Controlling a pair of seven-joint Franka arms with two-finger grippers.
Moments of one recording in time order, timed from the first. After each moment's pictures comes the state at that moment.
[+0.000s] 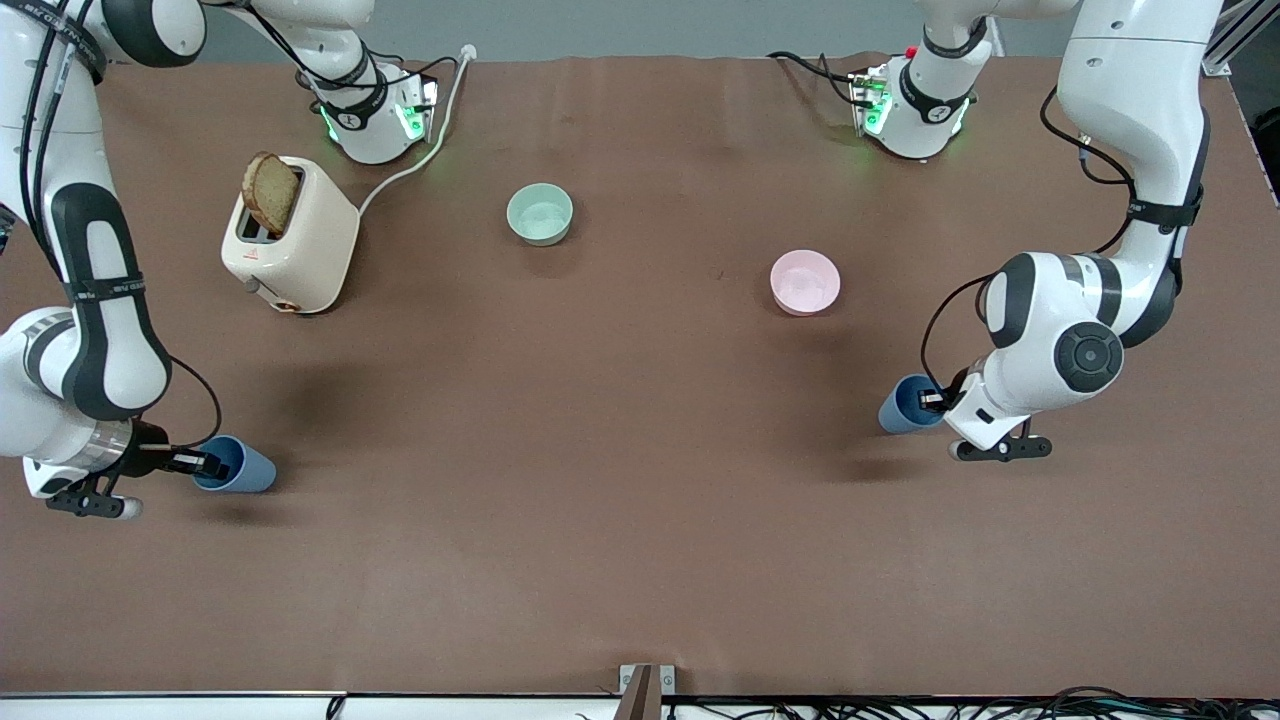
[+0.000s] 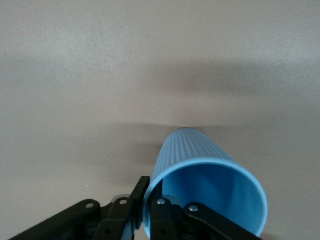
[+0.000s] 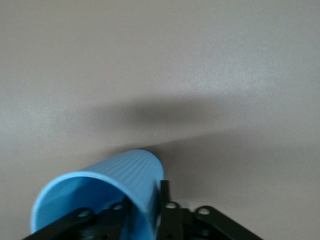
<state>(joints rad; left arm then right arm) -0.13 0.45 0.00 -1.90 -0.02 2.23 -0.16 -0.20 0.68 -0.07 -1.61 0.28 2.26 -0.28</state>
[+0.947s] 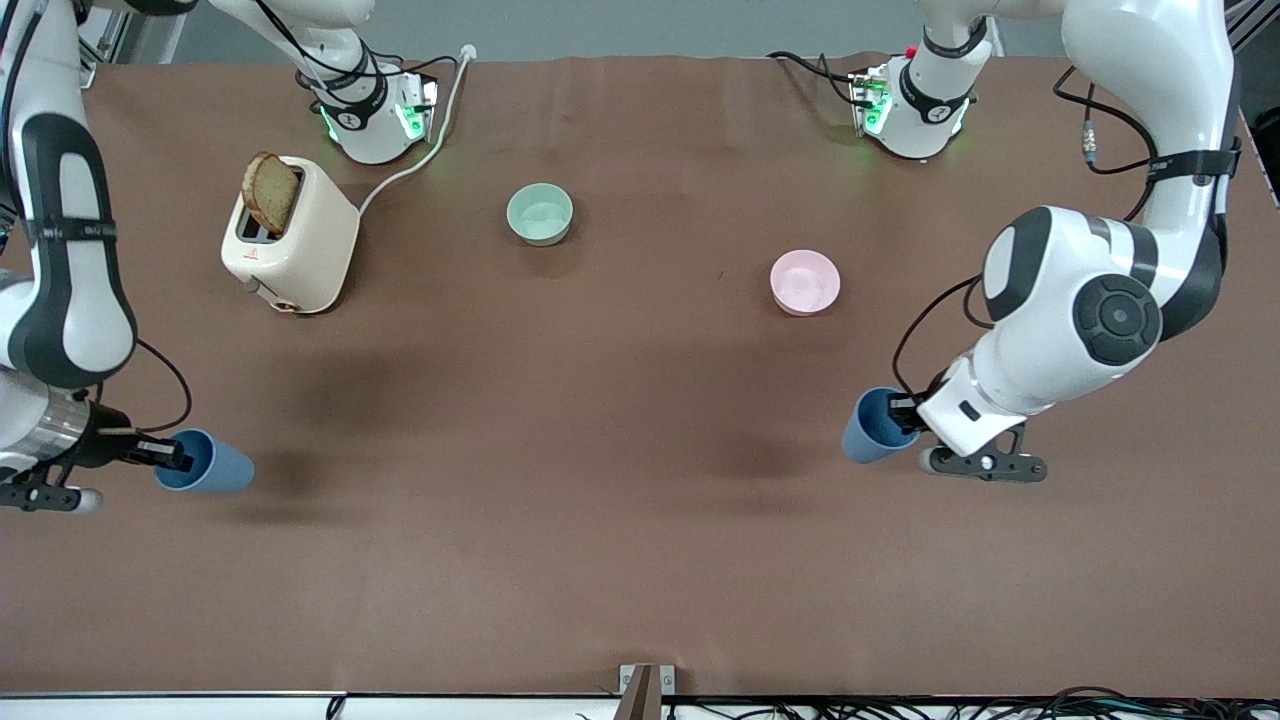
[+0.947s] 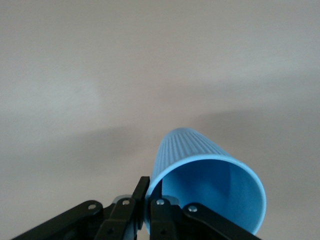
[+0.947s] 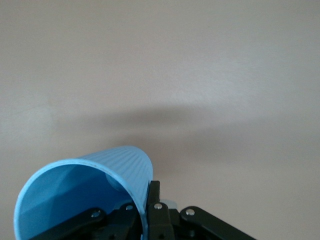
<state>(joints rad) -0.14 0.45 -0.18 -1.52 -0.02 2.00 -0.15 -0.13 0.47 -0.07 -1.58 0.12 2.08 -0.13</state>
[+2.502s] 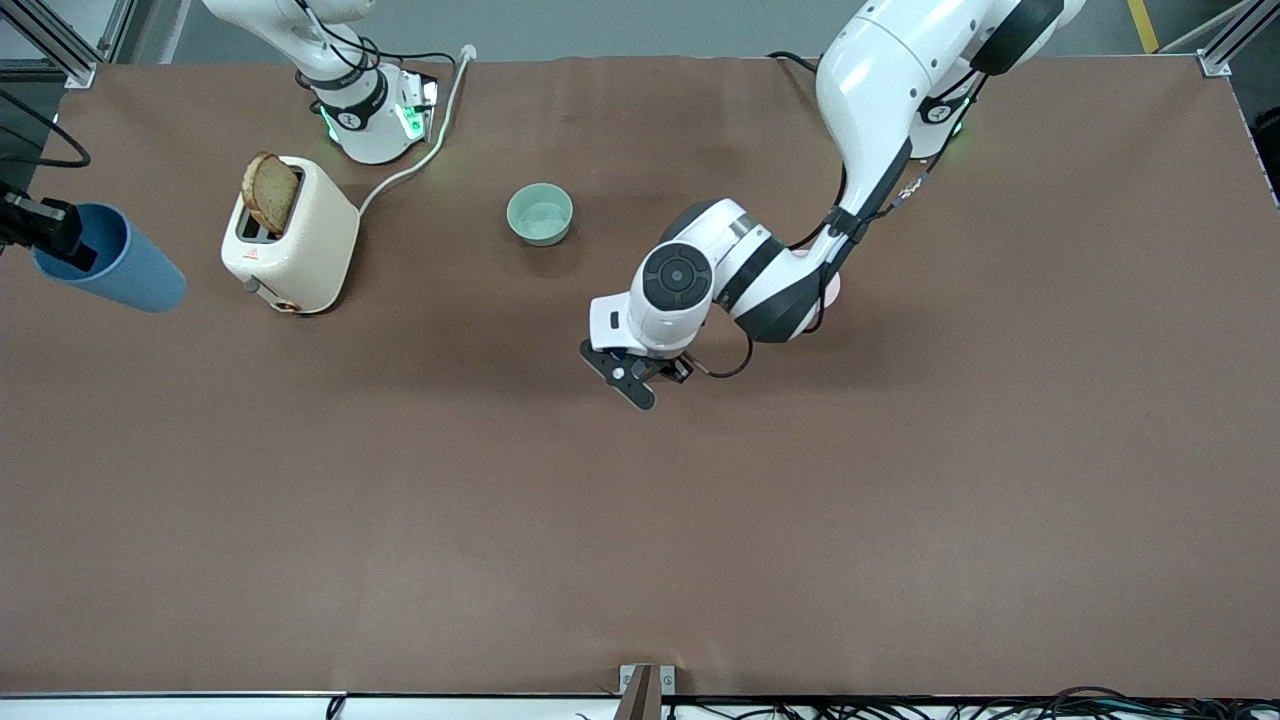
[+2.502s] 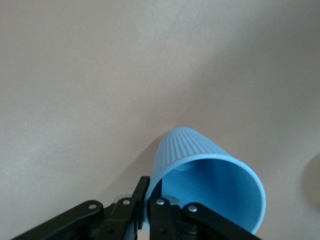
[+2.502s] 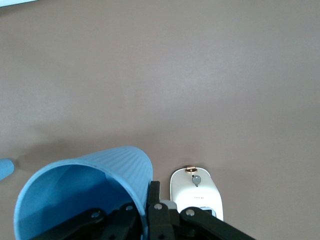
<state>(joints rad) -0.57 0.78 -0.26 -1.33 0.04 2.07 -0.02 0.02 0.00 -0.07 -1.48 0.02 1.50 0.11</state>
